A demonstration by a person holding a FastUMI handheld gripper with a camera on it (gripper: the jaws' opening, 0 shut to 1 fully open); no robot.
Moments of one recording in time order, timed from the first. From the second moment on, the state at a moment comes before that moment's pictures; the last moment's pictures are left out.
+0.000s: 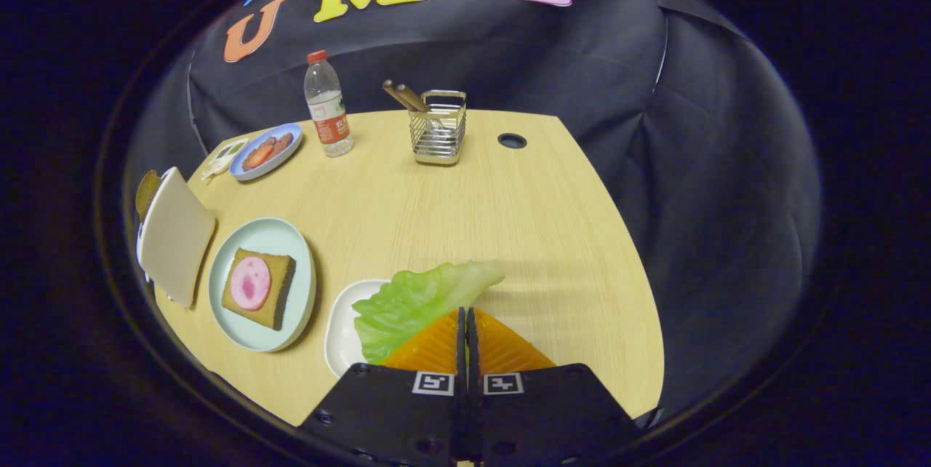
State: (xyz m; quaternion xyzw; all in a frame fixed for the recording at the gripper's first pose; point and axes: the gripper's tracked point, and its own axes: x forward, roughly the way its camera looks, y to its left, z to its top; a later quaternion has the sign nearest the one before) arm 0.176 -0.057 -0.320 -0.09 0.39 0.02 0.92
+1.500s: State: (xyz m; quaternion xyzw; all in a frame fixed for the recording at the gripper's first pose) arm 0.109 0.058 -0.348 -0.15 0.40 0.05 0.90
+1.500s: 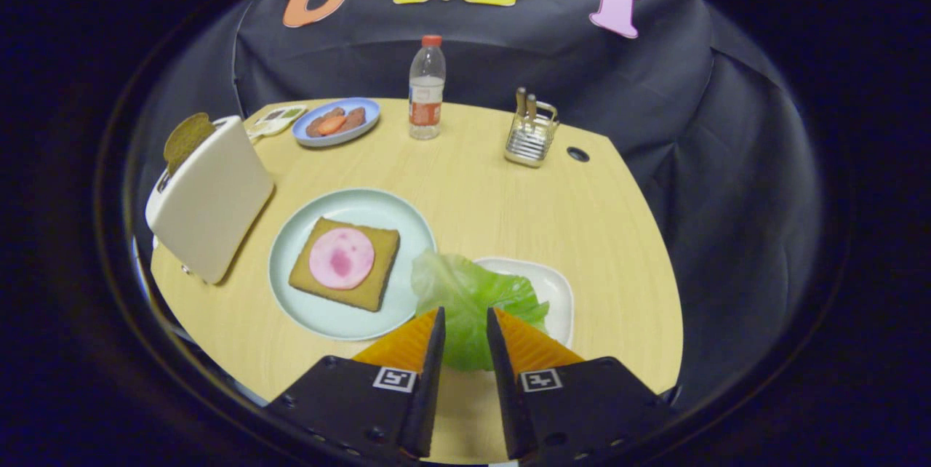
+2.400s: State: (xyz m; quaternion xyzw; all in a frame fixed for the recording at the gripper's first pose) arm 0.164 0.055 -0.377 -0.24 0.44 0.11 0.86
